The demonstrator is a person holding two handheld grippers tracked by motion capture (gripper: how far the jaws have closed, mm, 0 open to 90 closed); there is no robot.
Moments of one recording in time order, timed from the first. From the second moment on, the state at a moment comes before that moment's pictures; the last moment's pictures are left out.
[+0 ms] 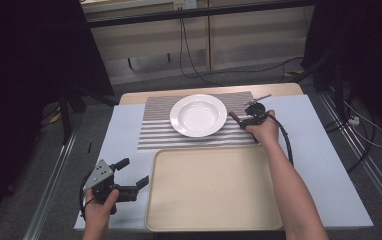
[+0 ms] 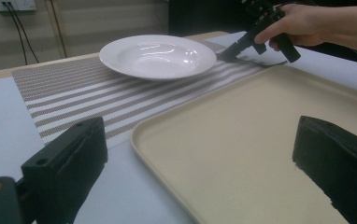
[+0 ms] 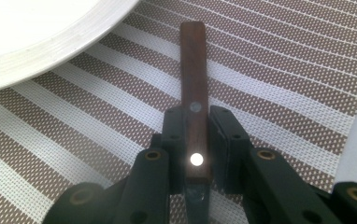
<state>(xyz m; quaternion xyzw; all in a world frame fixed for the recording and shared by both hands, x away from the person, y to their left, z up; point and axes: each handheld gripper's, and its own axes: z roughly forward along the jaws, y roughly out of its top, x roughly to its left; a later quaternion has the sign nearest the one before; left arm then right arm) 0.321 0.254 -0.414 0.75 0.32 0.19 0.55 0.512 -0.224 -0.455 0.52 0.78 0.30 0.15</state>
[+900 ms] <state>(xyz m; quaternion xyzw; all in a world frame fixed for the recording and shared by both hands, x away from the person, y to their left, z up) 0.314 0.261 -0.413 0.74 0.33 0.20 0.55 0.516 -0.231 -0.435 0.53 0.76 0.33 0.15</state>
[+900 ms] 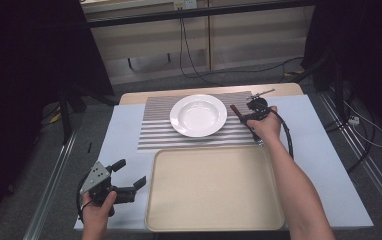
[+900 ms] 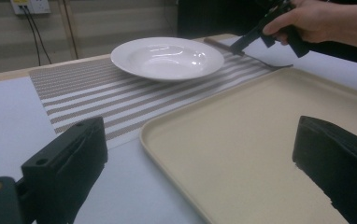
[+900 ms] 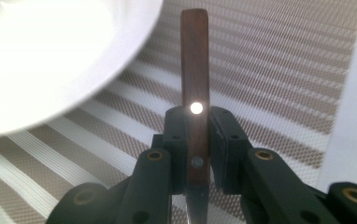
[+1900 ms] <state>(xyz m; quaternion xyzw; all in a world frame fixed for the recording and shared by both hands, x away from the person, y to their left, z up) 0.324 0.201 -0.377 0.73 0.30 0.17 0.59 0.384 -0.202 -0.378 0.39 0.68 0.60 0.17</state>
